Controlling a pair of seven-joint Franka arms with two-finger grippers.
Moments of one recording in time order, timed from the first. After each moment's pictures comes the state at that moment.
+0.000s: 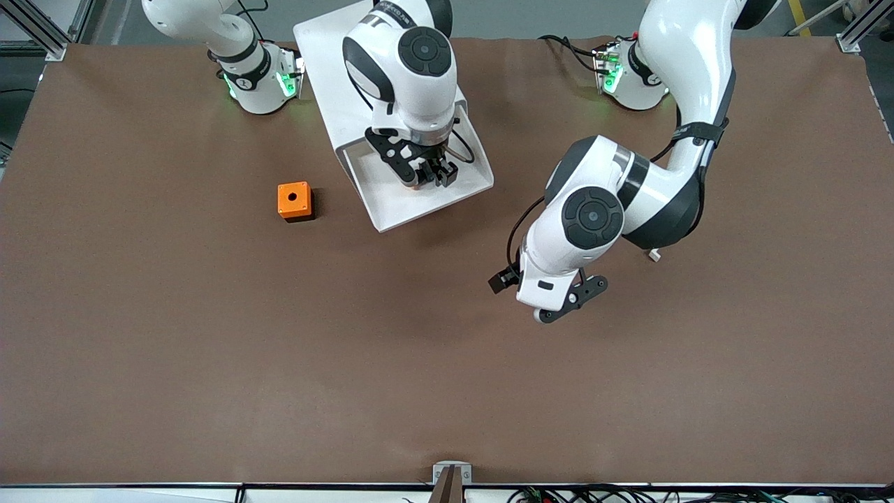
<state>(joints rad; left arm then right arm) -0.46 0.65 -0.10 -1.19 -0.09 1.79 -1.04 0.91 0.33 -0.04 -1.66 0.05 1.89 1.73</state>
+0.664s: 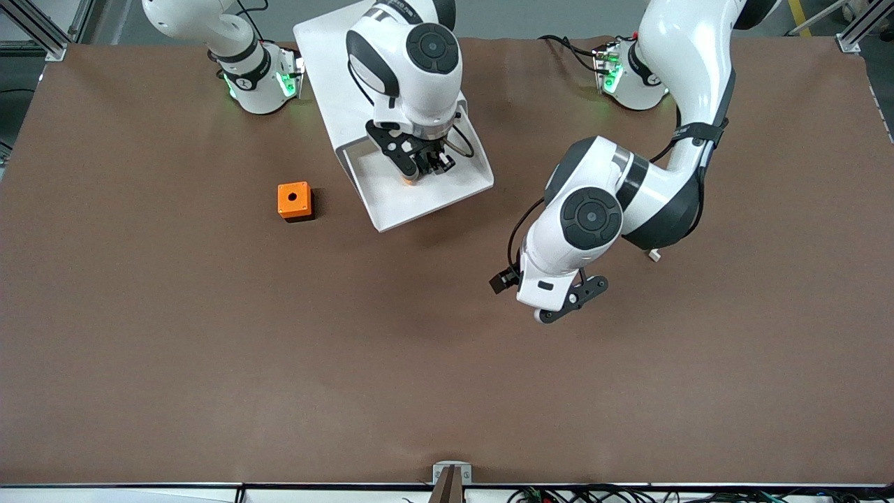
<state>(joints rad) -0.46 0.65 -0.10 -1.19 -0.08 1.79 -1.04 0.93 0.32 -0.05 -1.63 0.05 1.79 1.72</state>
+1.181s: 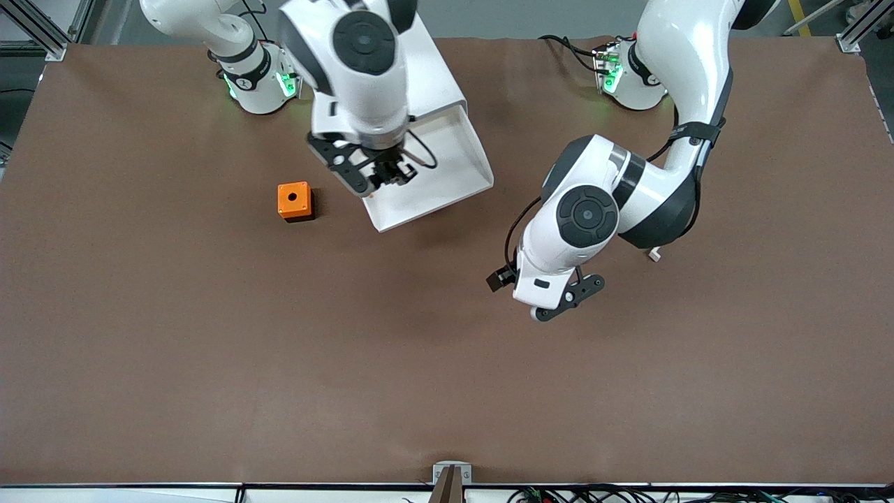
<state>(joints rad) -0.47 0.65 -0.11 -1.19 -0.08 1.79 -1.04 0.74 0.29 -0.08 -1.43 0.05 1.57 1.42</state>
